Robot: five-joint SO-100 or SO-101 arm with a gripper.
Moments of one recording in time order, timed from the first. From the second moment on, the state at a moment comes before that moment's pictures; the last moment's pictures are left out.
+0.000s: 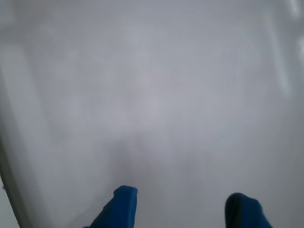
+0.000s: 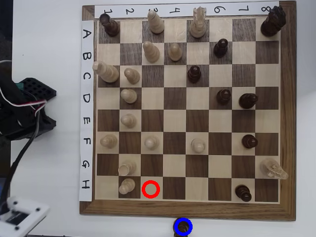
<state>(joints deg) 72.4 156.0 123.1 47.7 24.7</state>
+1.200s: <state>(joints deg) 90.4 179.7 172.1 43.4 3.7</state>
